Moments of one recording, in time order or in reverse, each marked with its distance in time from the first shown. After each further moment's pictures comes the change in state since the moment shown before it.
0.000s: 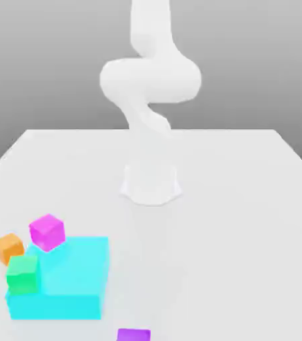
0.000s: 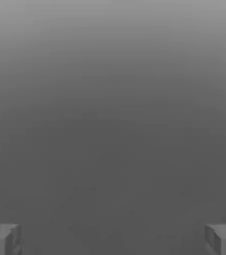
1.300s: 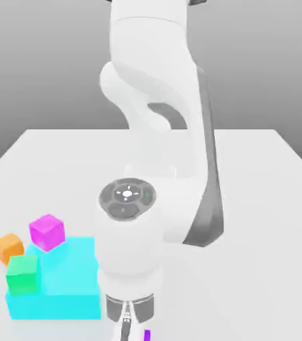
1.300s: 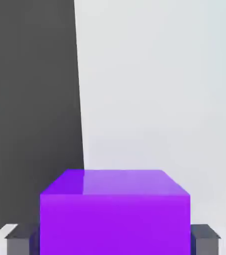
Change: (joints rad) arm 0.051 1.222 -0.078 0.056 0.052 0.432 1.409
